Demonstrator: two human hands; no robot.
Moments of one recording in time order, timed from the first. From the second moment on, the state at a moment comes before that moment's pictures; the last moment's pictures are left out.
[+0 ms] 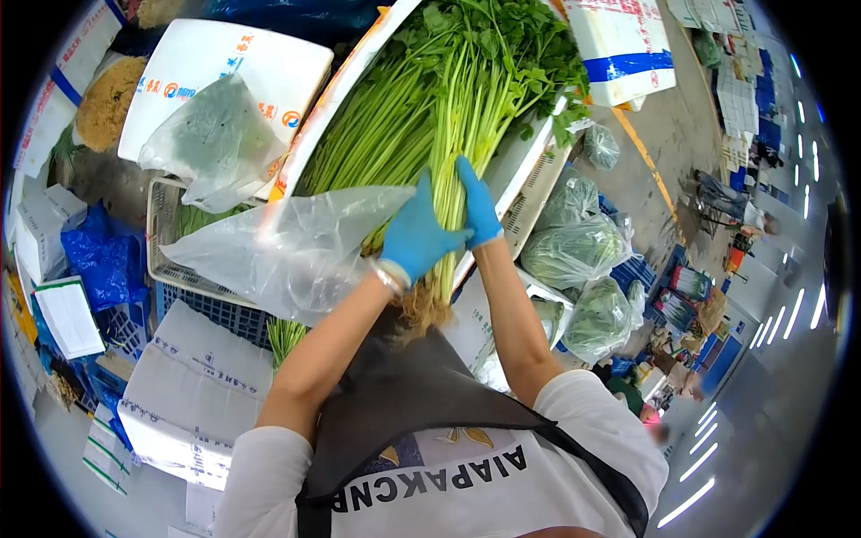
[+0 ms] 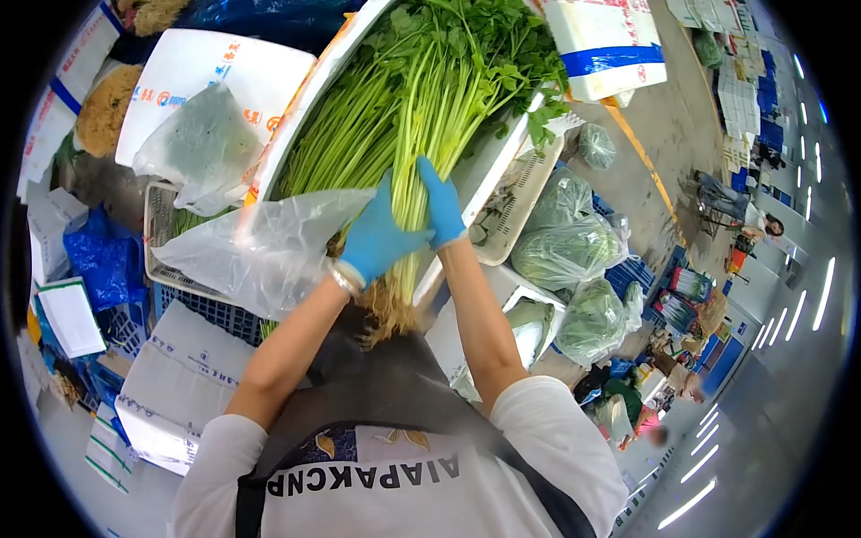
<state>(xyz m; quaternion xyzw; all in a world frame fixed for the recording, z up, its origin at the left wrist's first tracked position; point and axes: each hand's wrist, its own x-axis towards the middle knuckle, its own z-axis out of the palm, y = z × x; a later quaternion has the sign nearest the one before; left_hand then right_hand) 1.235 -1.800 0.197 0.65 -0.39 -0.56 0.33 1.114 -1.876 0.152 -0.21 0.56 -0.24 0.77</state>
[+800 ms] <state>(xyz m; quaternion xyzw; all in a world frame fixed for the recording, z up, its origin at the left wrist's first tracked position) 1.332 -1.747 0.130 0.64 -0.13 -0.69 0.31 1.062 -1.828 0.132 -0.19 0.68 -0.20 0.68</state>
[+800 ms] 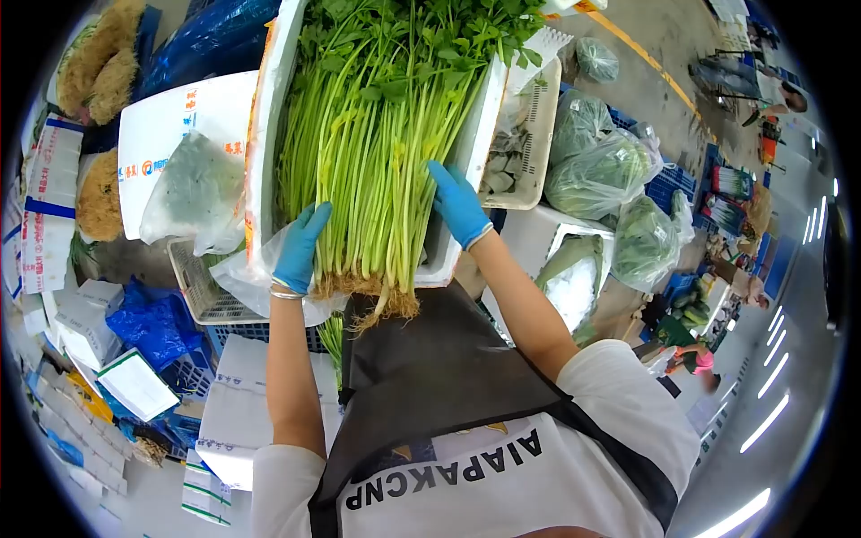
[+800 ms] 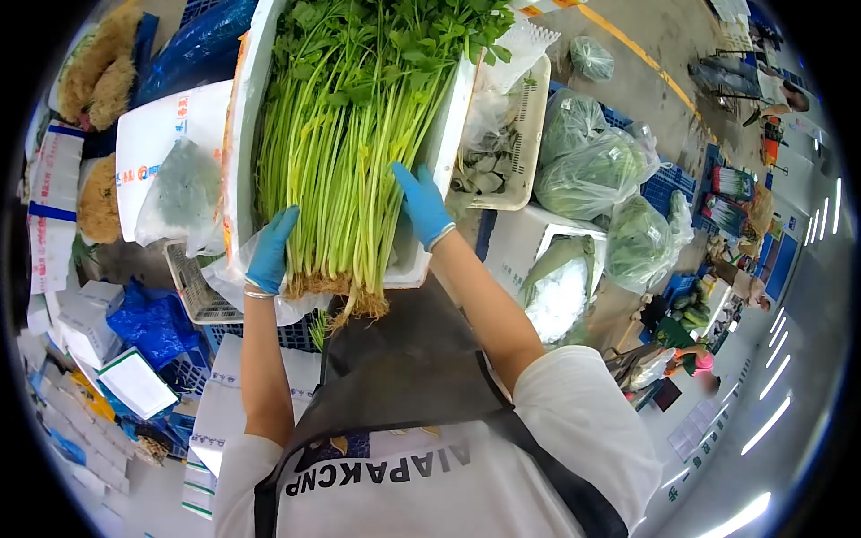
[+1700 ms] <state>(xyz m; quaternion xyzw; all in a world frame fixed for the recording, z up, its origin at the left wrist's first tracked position) 1.224 -1.732 0.223 0.69 -0.35 -0.49 0.39 1.035 -1.852 0.149 -0.07 0.50 -0.18 0.84</state>
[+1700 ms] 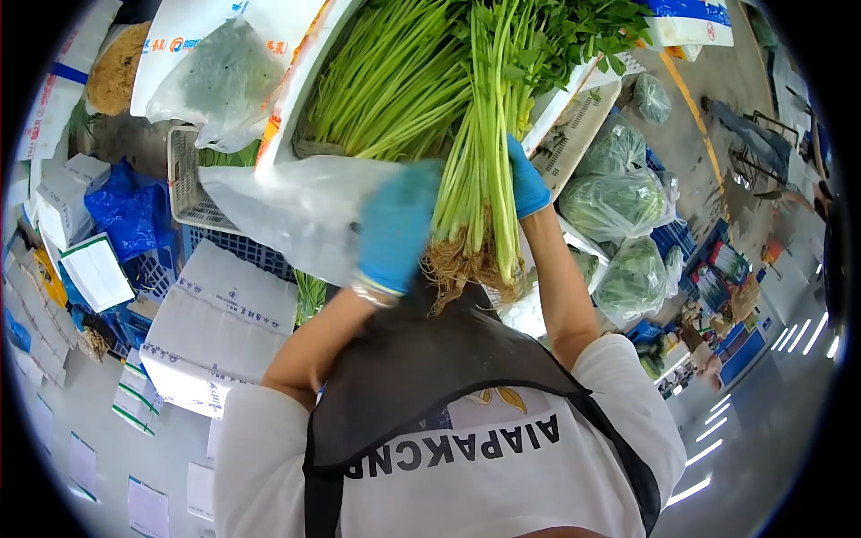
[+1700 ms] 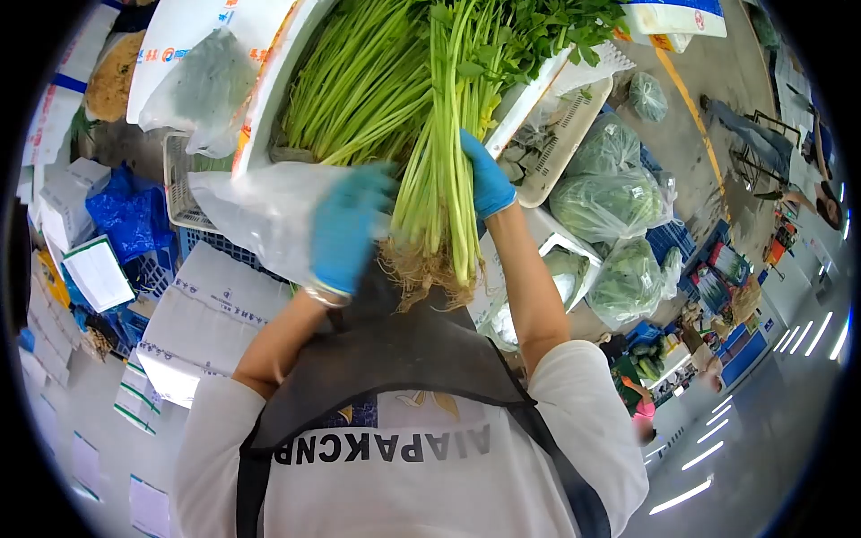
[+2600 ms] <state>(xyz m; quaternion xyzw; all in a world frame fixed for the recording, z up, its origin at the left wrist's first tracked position) 1.216 -1.758 0.148 0.74 -0.43 -0.47 0.21 1.050 -1.851 0.164 -0.07 0.55 -0.20 0.81</state>
